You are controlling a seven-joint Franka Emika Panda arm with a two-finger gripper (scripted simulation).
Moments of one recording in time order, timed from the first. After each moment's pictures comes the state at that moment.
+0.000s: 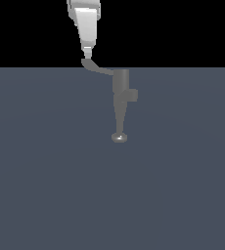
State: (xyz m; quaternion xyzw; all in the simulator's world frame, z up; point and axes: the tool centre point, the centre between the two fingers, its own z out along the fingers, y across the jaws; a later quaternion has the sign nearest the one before) arm 0.049 0.077 0.299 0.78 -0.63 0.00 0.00
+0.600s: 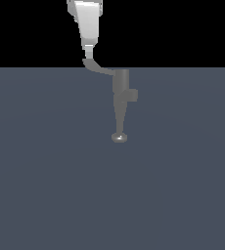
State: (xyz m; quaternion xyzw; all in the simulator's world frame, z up) arm 0.020 0.069 0.301 0.78 -0.63 0.00 0.00
